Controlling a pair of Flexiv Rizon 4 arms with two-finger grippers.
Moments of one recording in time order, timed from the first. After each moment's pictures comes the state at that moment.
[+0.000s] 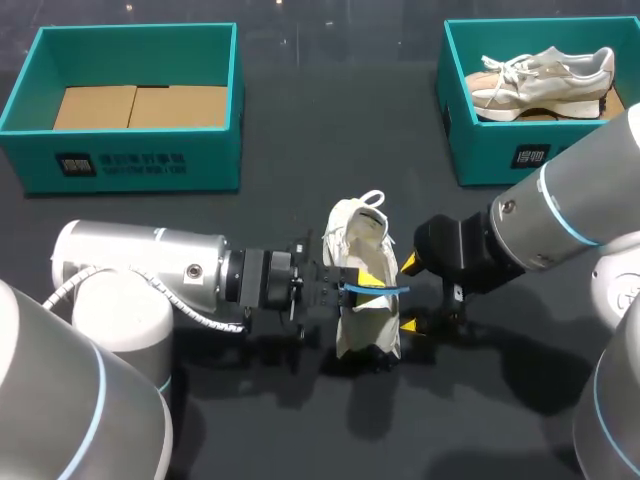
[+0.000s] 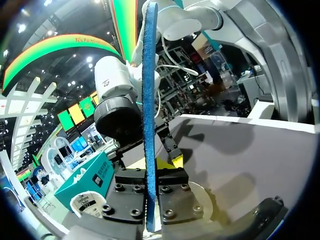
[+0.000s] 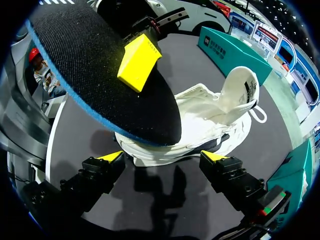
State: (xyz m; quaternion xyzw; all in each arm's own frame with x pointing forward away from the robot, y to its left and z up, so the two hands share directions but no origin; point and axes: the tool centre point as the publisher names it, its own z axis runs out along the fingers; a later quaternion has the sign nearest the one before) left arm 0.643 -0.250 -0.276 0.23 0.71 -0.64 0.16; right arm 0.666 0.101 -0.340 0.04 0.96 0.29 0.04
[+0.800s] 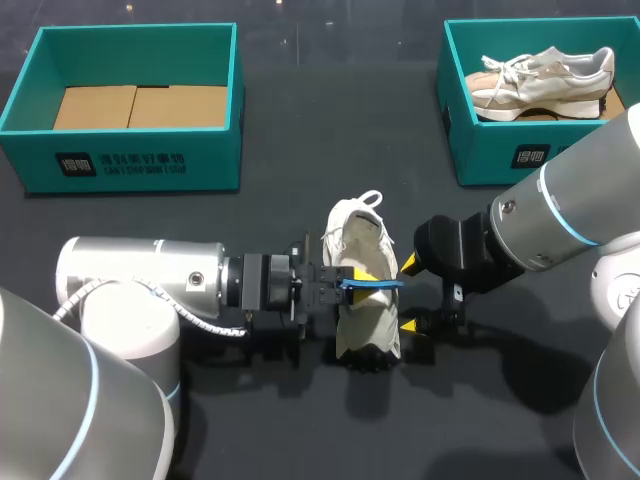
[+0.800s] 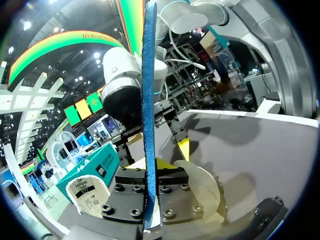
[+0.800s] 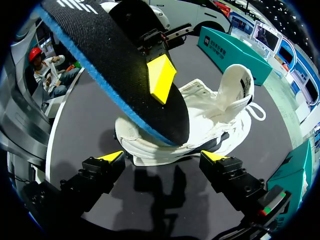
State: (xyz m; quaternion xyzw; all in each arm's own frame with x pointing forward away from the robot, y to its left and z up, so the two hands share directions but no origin) left arm 0.662 -0.246 -0.298 0.20 0.72 -0.64 0.18; right arm 0.666 0.101 -0.340 0.04 0.96 0.29 0.04
